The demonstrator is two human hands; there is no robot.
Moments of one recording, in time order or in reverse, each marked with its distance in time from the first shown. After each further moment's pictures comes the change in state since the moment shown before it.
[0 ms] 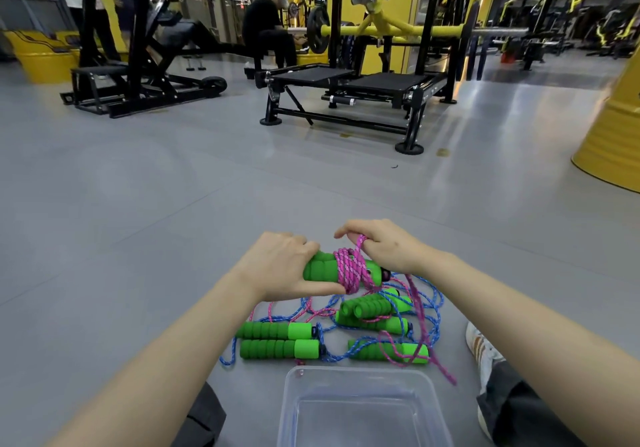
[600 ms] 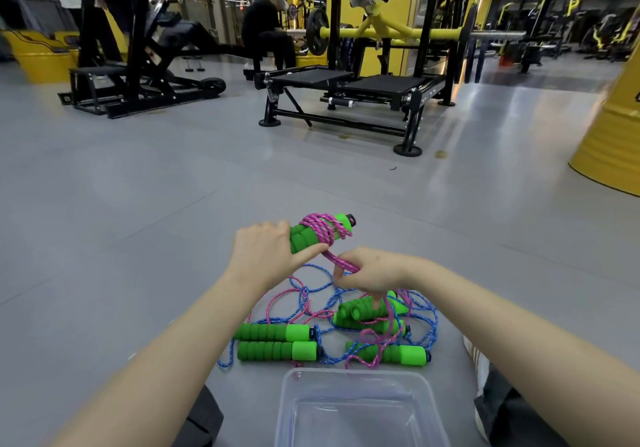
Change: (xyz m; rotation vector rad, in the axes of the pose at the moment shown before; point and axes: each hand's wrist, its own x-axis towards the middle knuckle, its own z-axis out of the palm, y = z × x) left_hand 0.006 -0.005 0.008 0.016 0.077 -0.444; right_hand -0.010 -0.023 0.011 0.056 -0.394 0.240
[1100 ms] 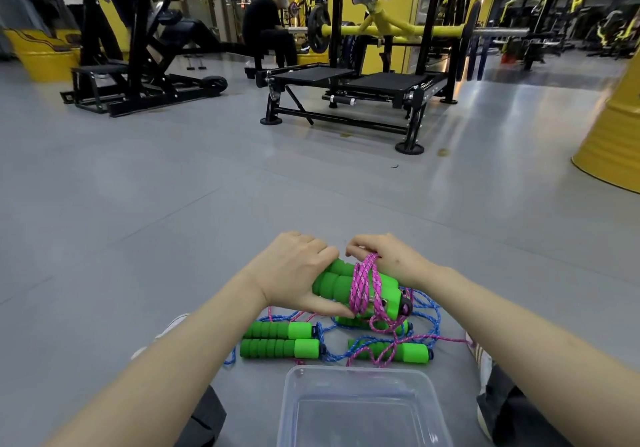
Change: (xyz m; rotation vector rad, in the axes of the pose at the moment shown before) left_hand -0.008 0.011 -0.002 -0.268 0.230 0.689; right_hand 0.012 0.035 0.000 -0.058 0.398 -0.162
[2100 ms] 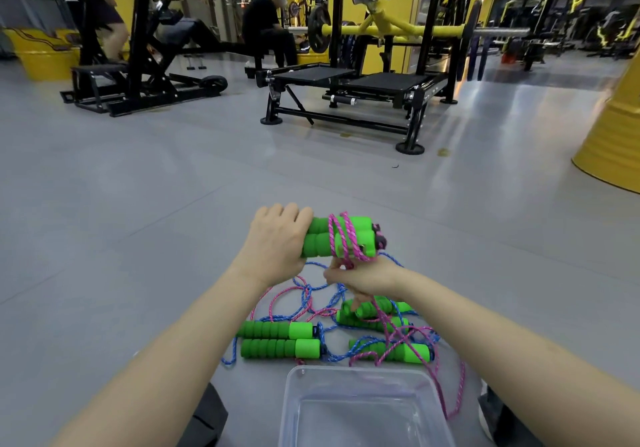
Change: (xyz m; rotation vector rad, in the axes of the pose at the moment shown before) left_hand 0.003 -0.019 -0.007 0.292 -0.147 -0.386; right_hand -0.007 -0.040 0.015 0.371 -0.226 0.296
